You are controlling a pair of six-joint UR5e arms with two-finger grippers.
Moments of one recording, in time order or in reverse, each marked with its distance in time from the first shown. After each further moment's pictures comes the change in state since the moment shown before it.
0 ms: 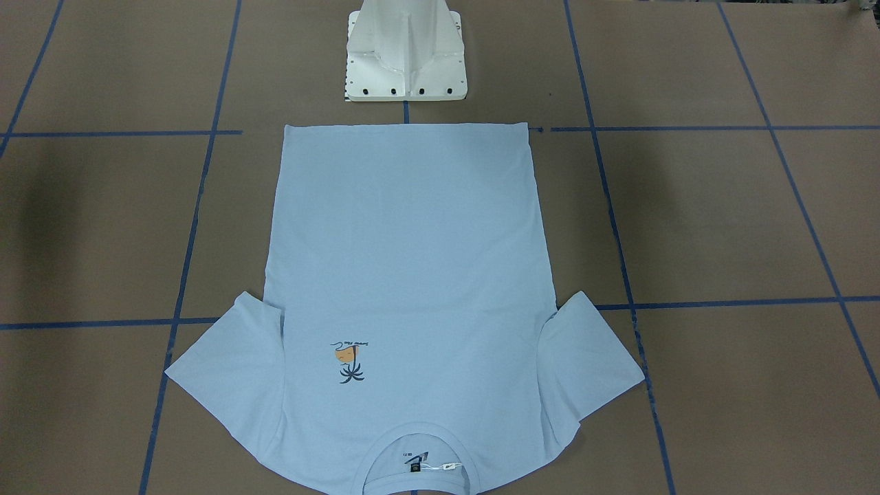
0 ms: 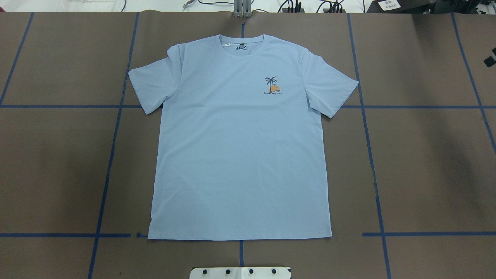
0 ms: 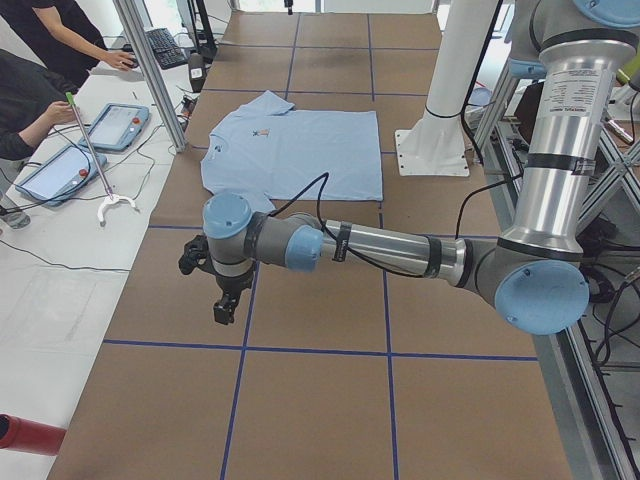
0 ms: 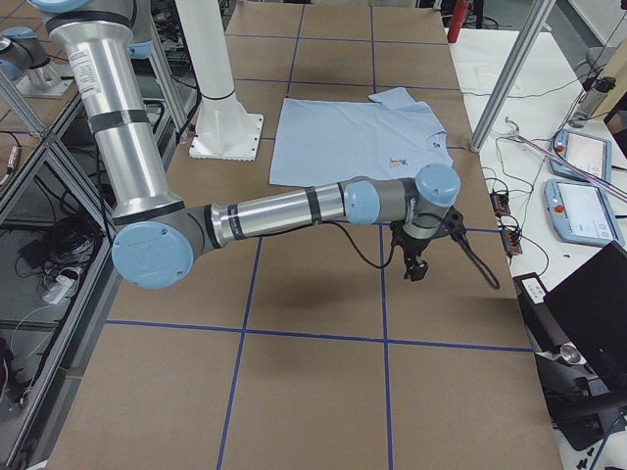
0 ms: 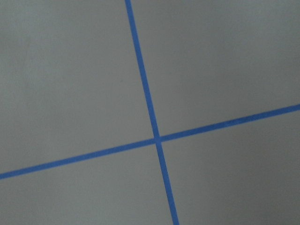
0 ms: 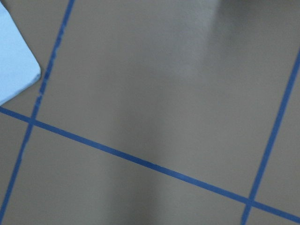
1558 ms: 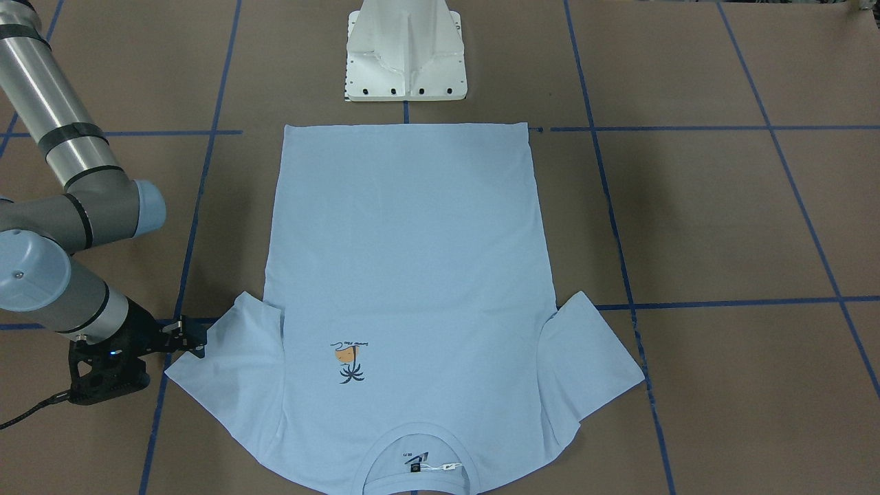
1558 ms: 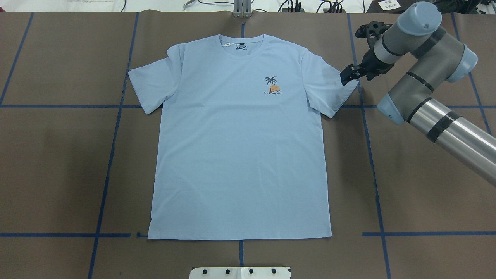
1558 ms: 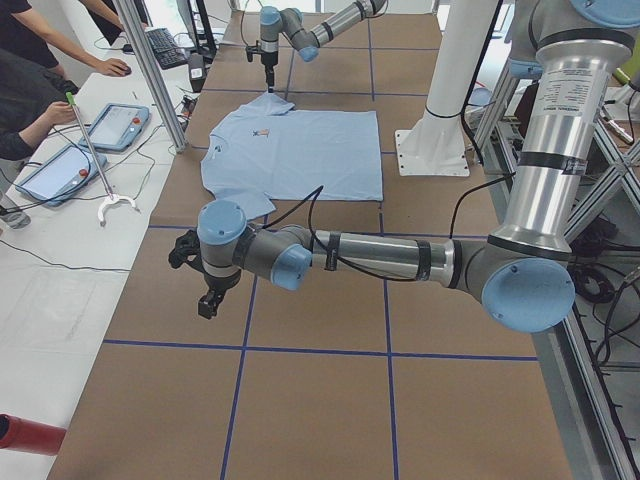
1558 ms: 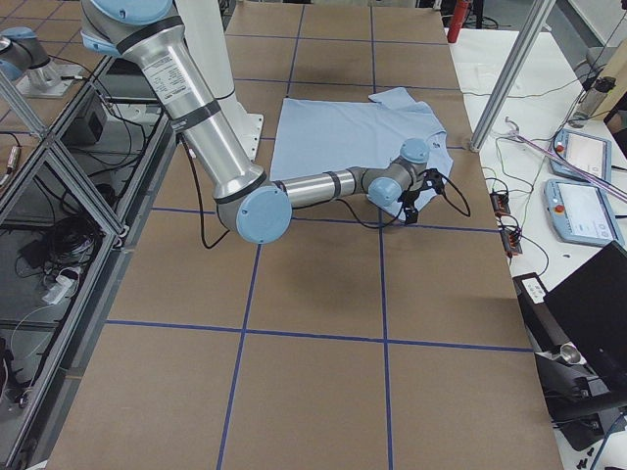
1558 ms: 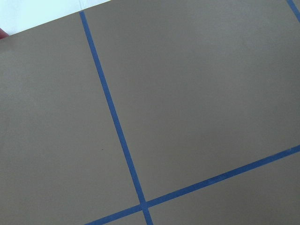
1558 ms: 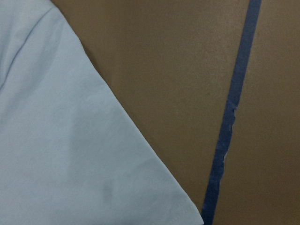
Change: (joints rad) left arm 0.014 -0.023 0.108 -0.204 -0.031 -0.063; right arm -0.450 0.261 -0.417 0.651 -0.253 0.740
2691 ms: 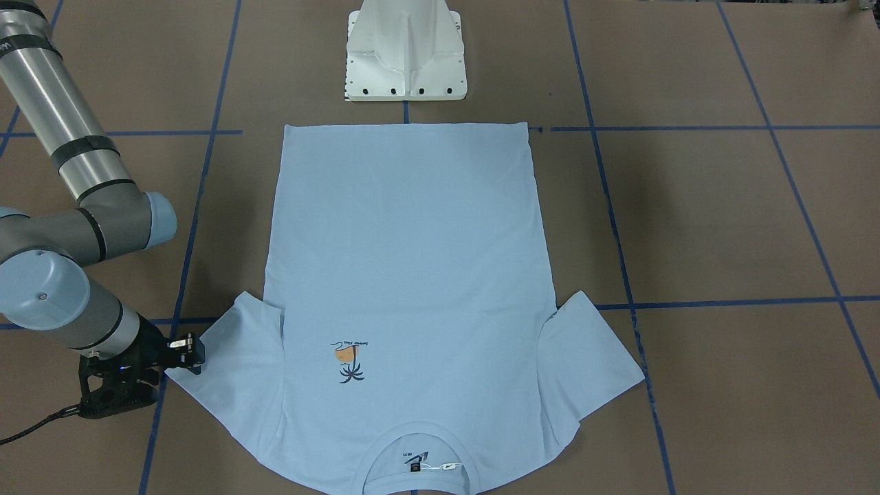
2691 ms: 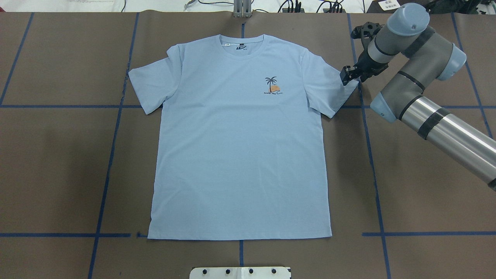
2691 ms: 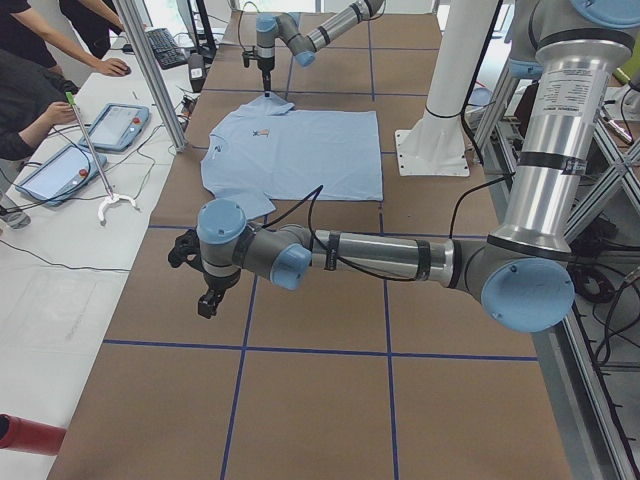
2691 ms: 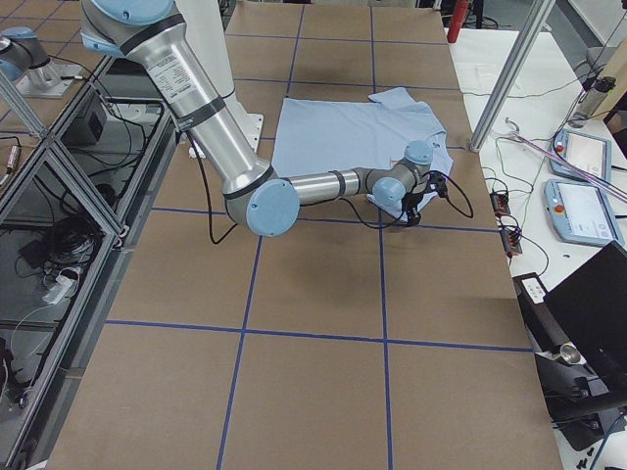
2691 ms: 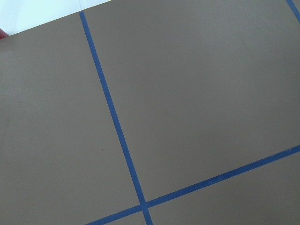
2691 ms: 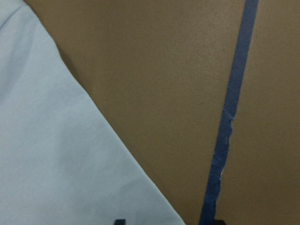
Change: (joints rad) left arm 0.000 -0.003 -0.002 0.000 0.001 -0.001; right arm -0.011 0.034 -0.066 -0.005 -0.027 -0.001
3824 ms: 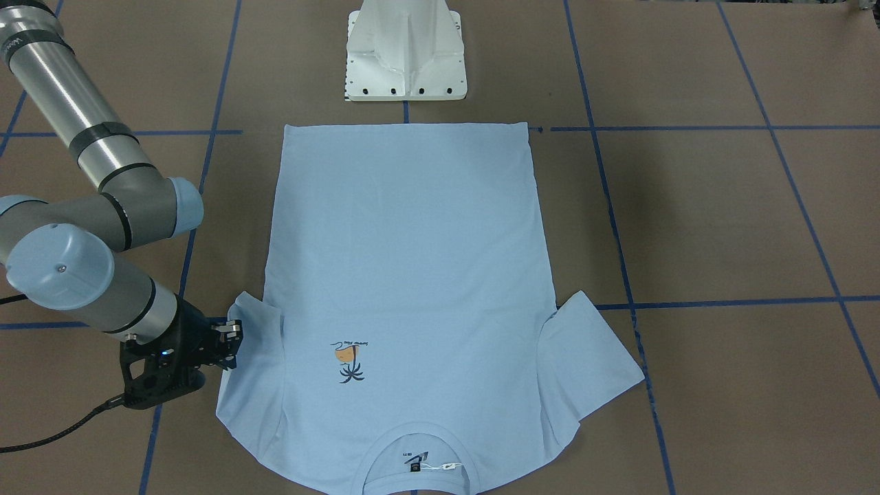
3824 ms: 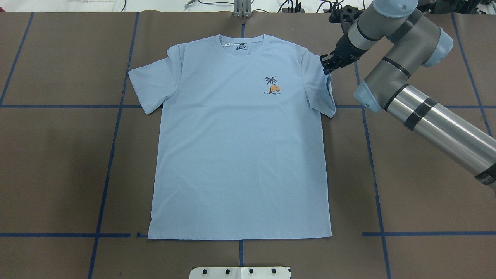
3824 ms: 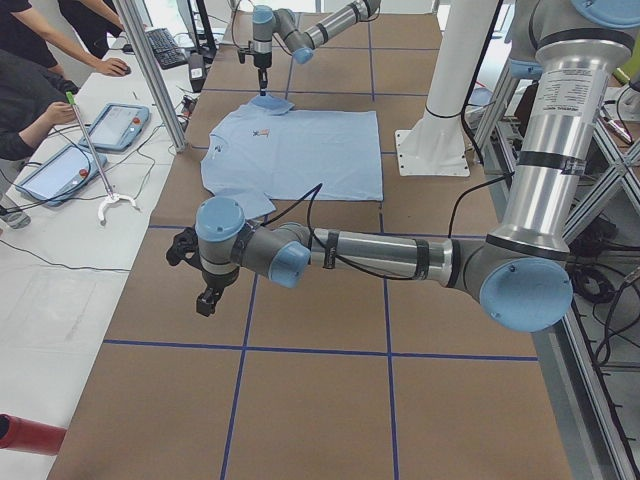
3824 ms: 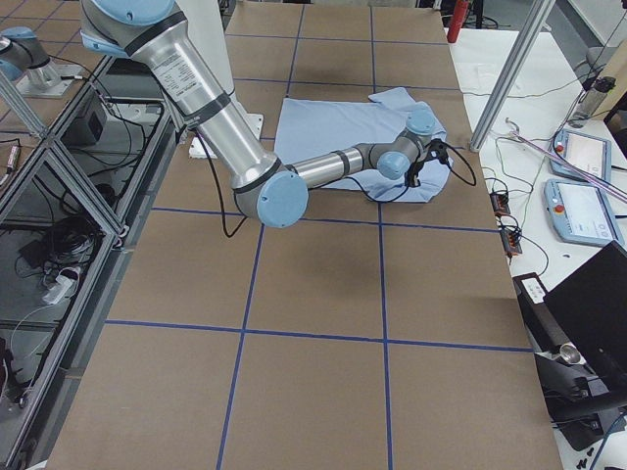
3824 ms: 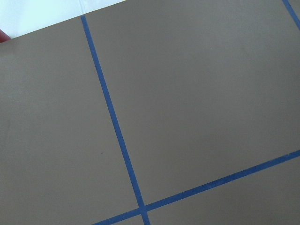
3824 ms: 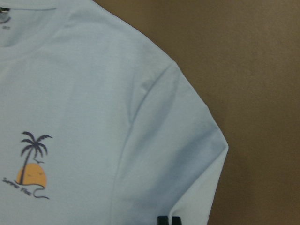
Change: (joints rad) left arm -0.002 -0.005 0.000 0.002 0.001 -0.011; right arm -0.024 0.097 0.085 0.000 0.079 0.082
